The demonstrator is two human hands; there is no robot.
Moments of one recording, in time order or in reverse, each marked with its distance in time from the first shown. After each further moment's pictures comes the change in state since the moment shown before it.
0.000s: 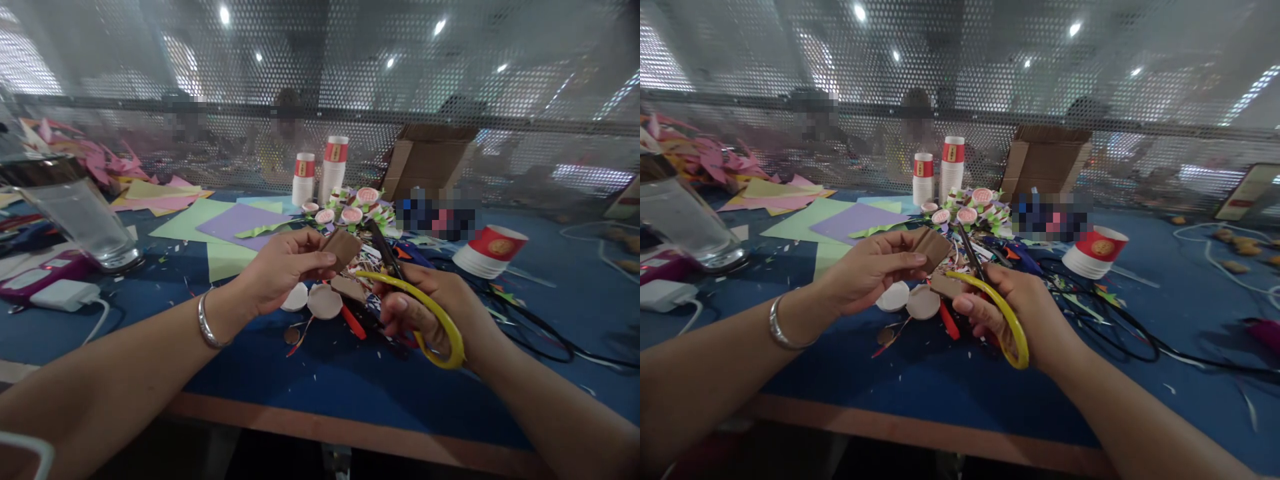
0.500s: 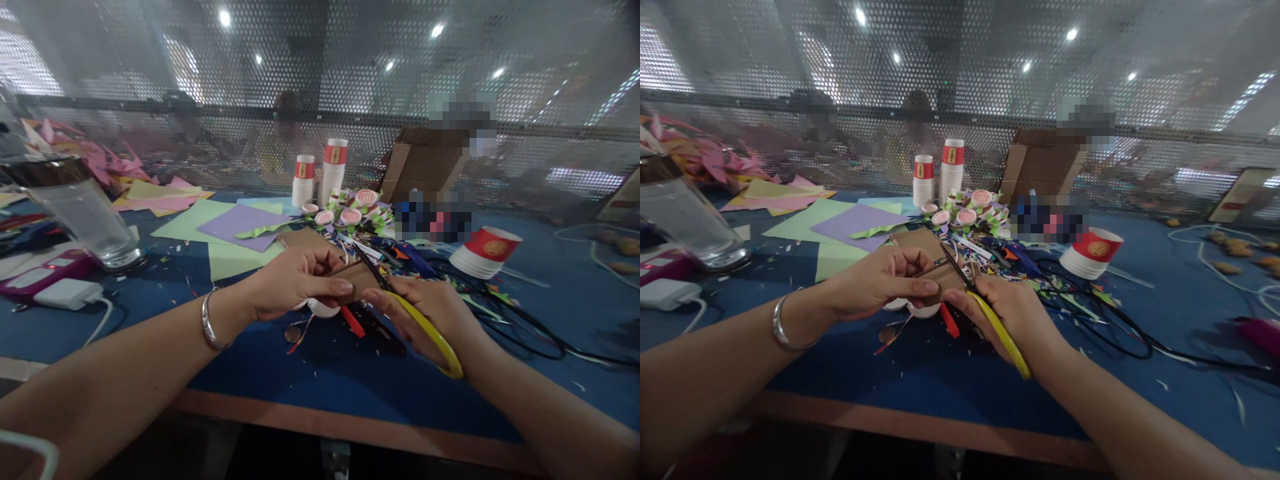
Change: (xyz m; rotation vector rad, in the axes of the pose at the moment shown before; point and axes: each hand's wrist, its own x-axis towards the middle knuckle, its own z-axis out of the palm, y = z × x) left_hand -0.011 0.004 0.008 0.107 -0.253 -0.100; right_hand 0.006 0.007 0.006 -0.479 0.041 -0.203
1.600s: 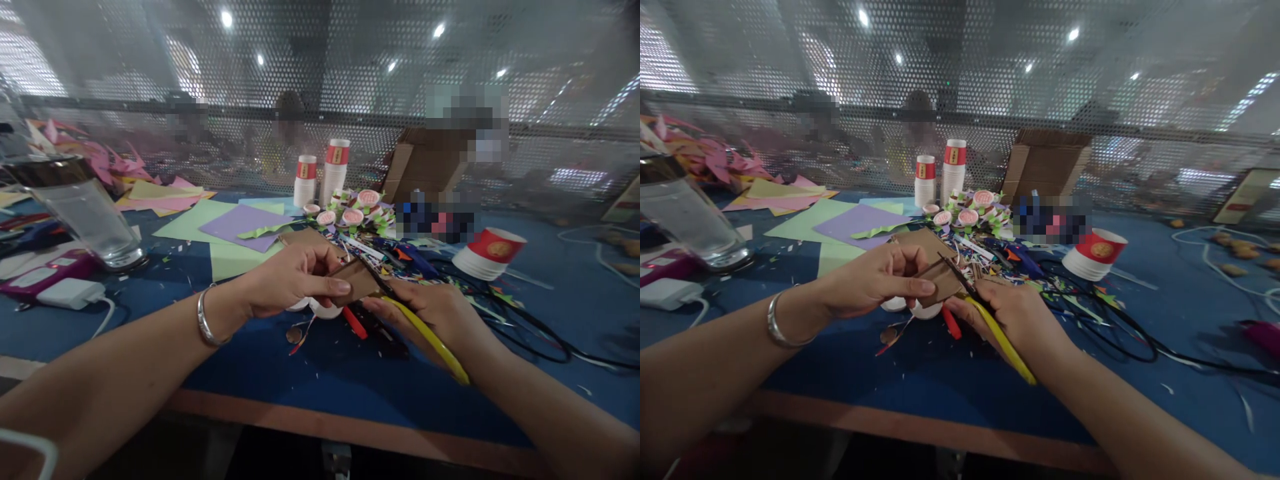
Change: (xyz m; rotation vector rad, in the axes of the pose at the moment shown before) left_hand -0.004 0.007 -0.005 0.092 -0.023 0.038; right_hand -0.001 0.009 -0.002 -0.088 0.026 -0.235
